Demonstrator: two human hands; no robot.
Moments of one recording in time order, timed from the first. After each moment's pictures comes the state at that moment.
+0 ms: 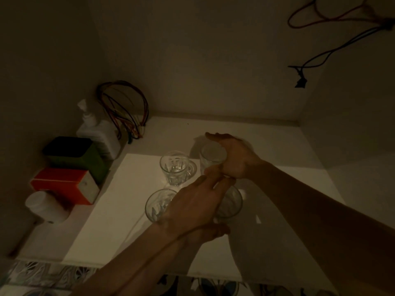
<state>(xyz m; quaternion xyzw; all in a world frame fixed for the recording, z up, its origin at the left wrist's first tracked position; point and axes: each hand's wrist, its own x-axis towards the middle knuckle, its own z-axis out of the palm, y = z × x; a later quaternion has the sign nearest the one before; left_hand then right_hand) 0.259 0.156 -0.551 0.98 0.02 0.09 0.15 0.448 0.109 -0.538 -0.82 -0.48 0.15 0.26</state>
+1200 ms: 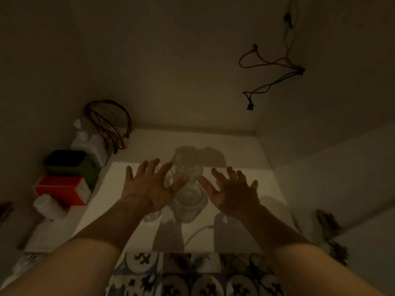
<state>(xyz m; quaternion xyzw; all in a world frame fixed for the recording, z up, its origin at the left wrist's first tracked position) 0.236 0.174 -0.497 0.95 0.30 -0.02 0.12 0.362 -0.015 -0.486 -0.95 -0.30 0.12 0.05</state>
